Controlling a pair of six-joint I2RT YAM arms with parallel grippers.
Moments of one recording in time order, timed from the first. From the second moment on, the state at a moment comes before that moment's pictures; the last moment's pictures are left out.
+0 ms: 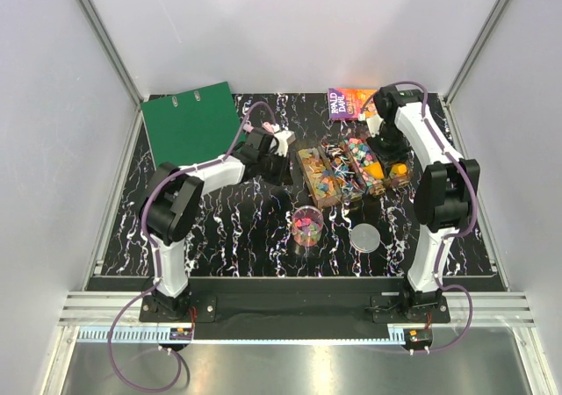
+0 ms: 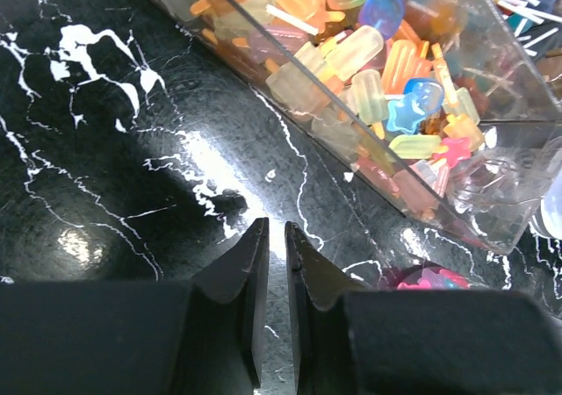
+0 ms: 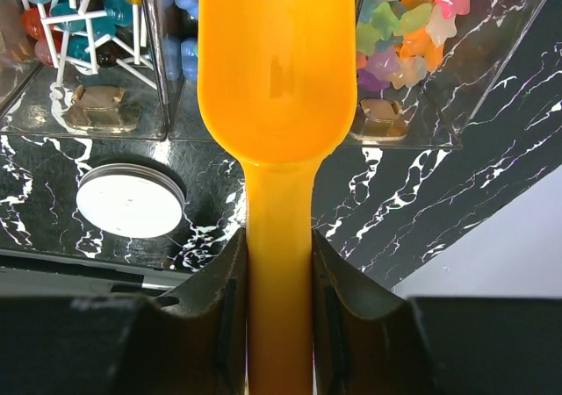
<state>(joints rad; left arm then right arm) -0.53 1.94 1.25 -0.13 0.40 -0.20 0.15 1.99 1.84 -1.35 0.09 -0.29</state>
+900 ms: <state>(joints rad) -0.46 1.94 1.25 -0.11 0.42 -0.27 0.18 2.20 2.03 -1.41 0.07 -0.30</state>
